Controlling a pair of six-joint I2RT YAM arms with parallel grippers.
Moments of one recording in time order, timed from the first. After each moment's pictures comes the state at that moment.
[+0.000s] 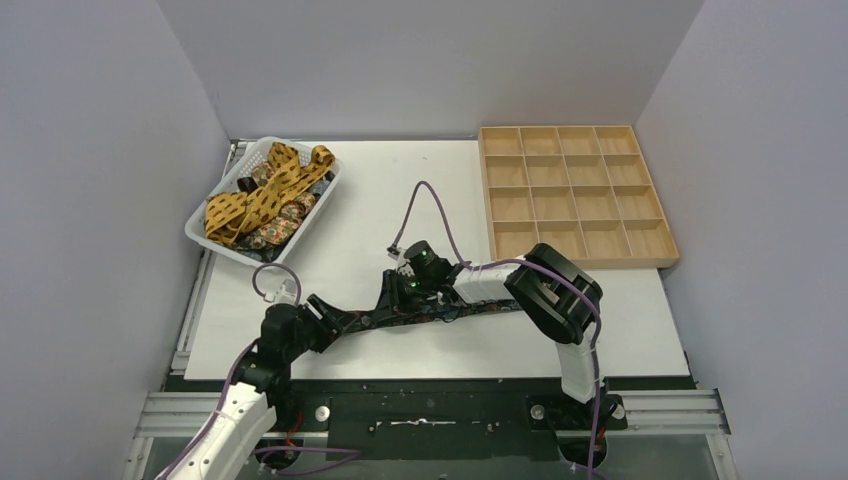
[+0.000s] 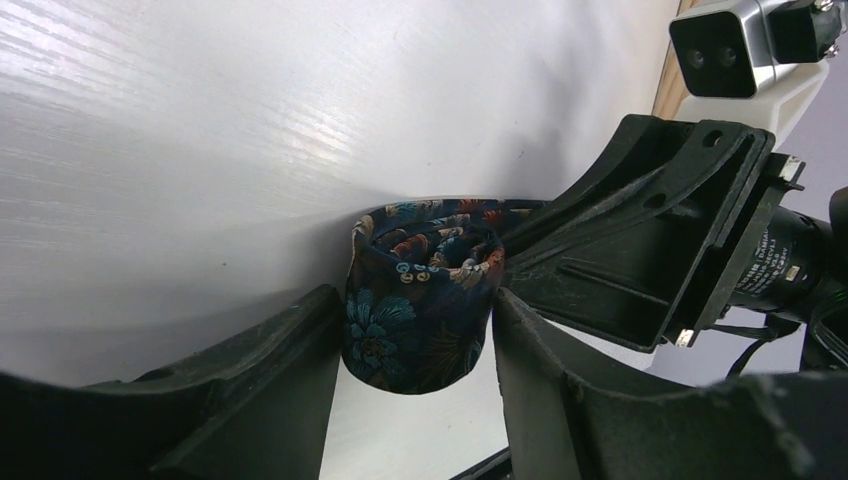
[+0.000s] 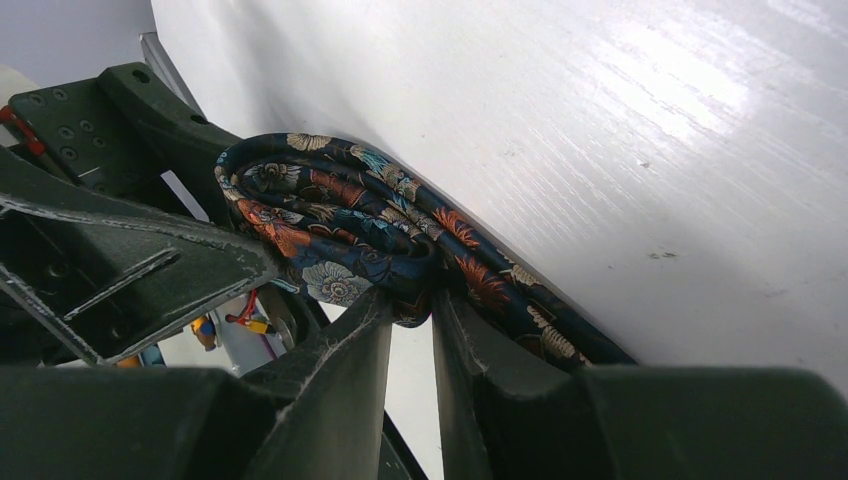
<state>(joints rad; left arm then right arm) -0.29 0.46 0.03 -0.15 0.19 -1.06 0.88 1.99 1.04 0.19 -0.56 0.84</state>
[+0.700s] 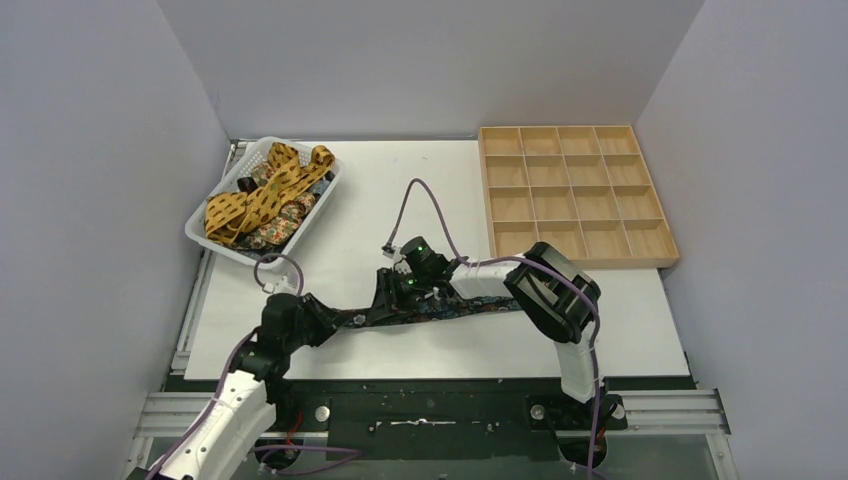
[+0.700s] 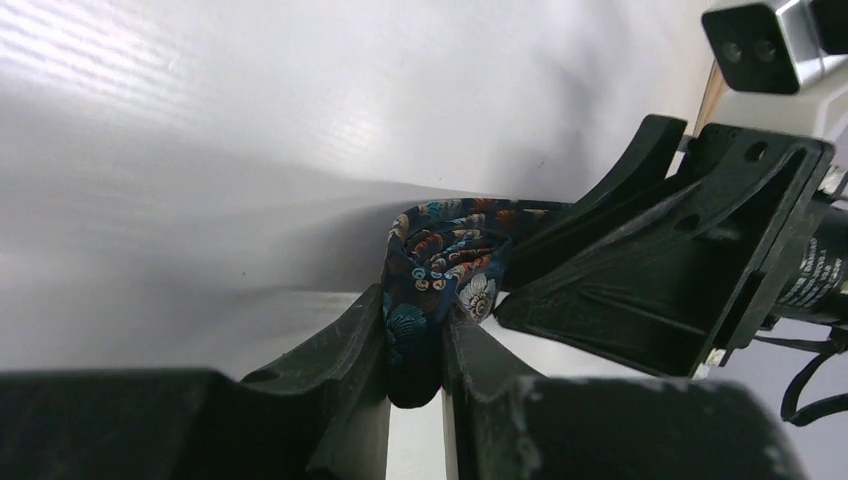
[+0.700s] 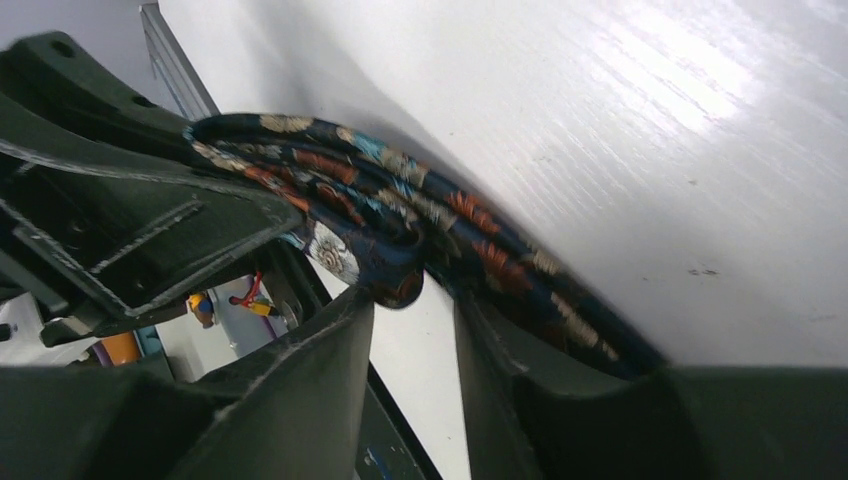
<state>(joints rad) -0.29 0.55 0.12 -0.23 0.15 -0.97 0.87 2.00 1.09 0.13 -0.61 0.81</state>
